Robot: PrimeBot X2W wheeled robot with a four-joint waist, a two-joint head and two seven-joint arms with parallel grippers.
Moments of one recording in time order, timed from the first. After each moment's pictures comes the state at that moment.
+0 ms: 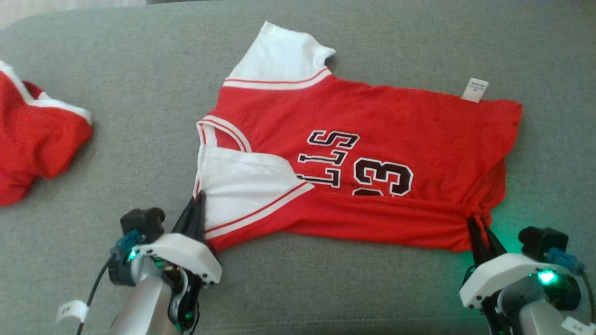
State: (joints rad) left arm -0.27 0.06 -0.28 0.60 -0.40 -0.04 -0.22; right arm -0.04 -0.05 -0.04 0.33 0.24 0.12 0.09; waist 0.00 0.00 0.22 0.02
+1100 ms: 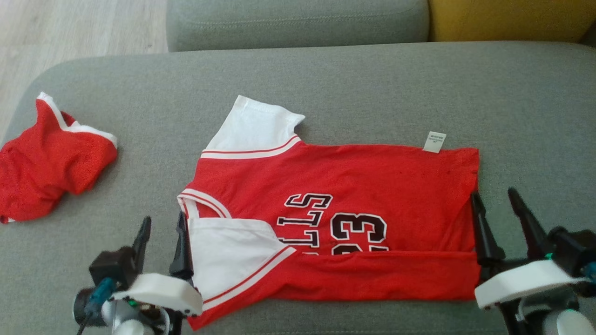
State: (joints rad) left arm 0.02 0.13 -0.25 0.21 -0.35 0.15 -0.22; right arm 0.11 -0.07 -0.01 -0.07 0.21 0.12 0.04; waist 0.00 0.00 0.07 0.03
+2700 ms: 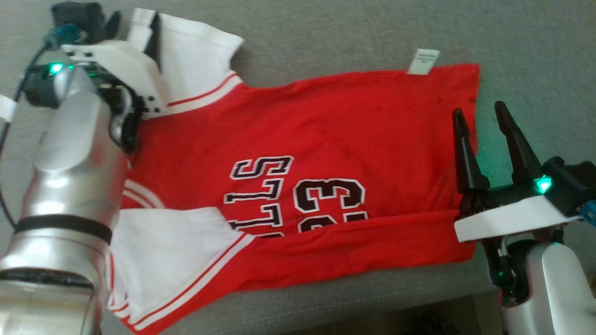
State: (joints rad) left arm -0.98 0.16 -0.31 0.99 -0.31 -0.04 -0.09; right arm -0.13 -0.05 0.06 -0.12 0.19 0.12 0.02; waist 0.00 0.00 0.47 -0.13
